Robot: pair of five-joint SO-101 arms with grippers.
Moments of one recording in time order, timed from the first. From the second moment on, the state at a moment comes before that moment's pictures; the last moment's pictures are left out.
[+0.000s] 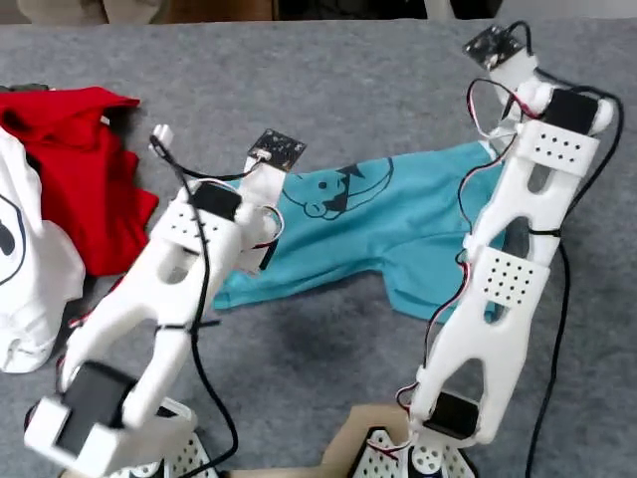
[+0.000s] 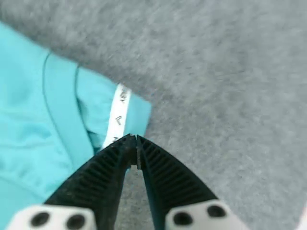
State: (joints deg) left arm 18.8 -13.4 25.4 70.2 -14.3; right arm 17.7 59.8 -93.0 101.1 44.0
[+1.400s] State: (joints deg) left arm 13.1 -10.2 26.7 63.1 -12.2; right arm 7.4 15.0 -4.4 78.3 34.7
